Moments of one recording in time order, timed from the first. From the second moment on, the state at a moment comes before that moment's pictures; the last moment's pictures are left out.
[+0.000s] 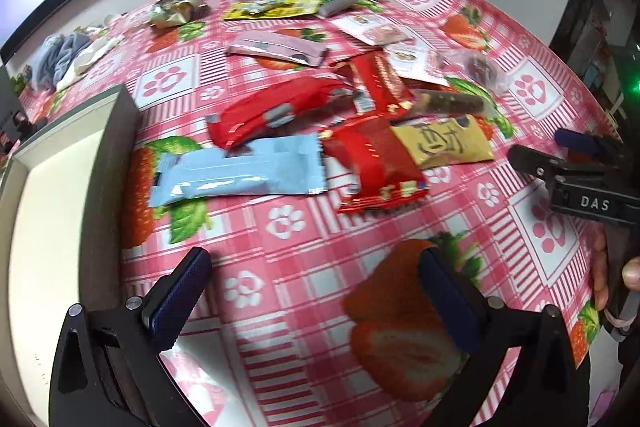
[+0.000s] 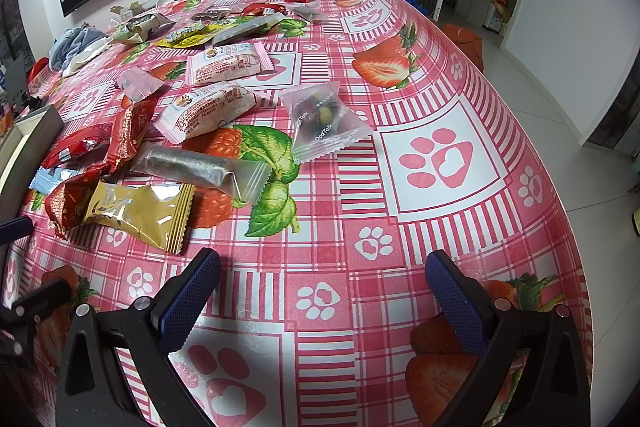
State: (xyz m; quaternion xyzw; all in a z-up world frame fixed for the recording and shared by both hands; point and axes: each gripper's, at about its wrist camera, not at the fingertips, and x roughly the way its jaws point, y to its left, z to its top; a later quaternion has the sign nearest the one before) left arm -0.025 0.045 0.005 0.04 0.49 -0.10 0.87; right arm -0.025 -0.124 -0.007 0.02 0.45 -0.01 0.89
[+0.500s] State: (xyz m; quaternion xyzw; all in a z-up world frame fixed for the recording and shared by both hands) left arm 0.026 0.018 0.013 -0.05 0.54 -0.07 0.84; right arm -0.025 -0.126 -0.007 0.02 0.45 -0.01 0.89
